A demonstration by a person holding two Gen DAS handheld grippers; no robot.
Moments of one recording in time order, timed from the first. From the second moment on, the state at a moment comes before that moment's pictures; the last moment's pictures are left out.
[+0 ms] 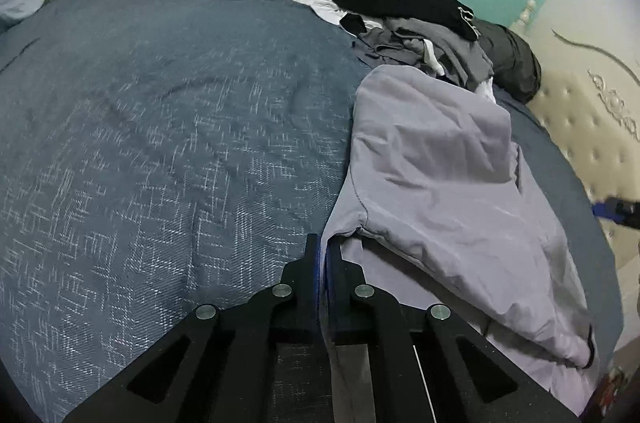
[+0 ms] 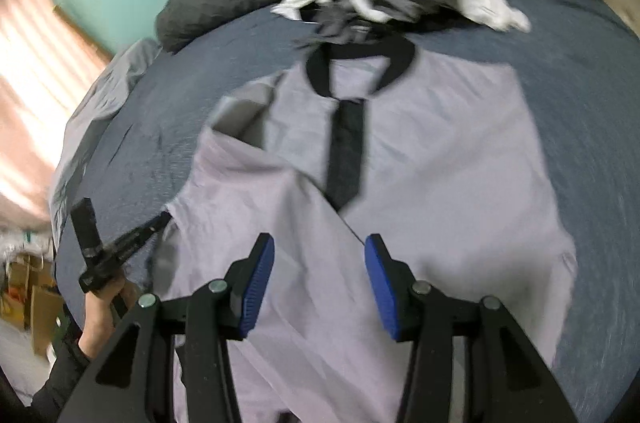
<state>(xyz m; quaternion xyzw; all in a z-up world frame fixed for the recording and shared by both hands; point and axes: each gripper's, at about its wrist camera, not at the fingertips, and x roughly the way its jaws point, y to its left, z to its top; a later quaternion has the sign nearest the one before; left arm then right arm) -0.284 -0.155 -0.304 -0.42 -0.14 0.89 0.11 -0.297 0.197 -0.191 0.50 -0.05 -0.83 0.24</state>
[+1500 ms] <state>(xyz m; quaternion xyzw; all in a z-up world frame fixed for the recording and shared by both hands) -0.283 -0.167 -0.320 -0.44 -0.20 0.86 0.14 -0.550 -0.065 -0.270 0.55 0.07 -0.76 0.32</state>
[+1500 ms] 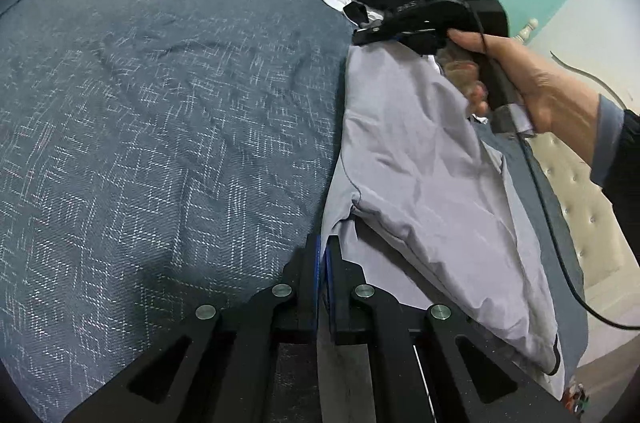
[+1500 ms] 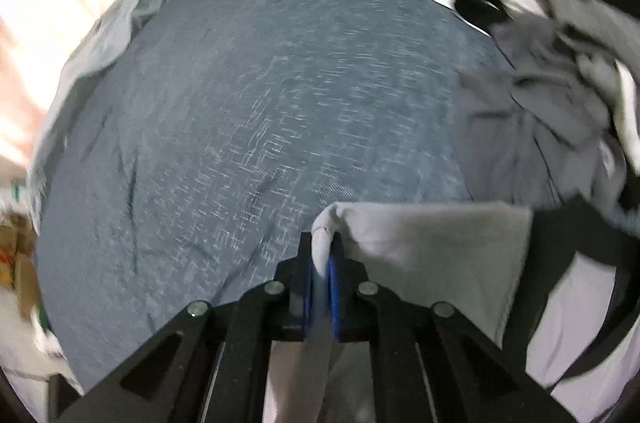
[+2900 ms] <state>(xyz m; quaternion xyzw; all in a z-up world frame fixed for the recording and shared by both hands) -0.284 -0.168 -0.327 -0.45 -0.21 0.86 0.12 -0.506 -0.009 -0.257 0.50 0.00 -0.81 0.32</state>
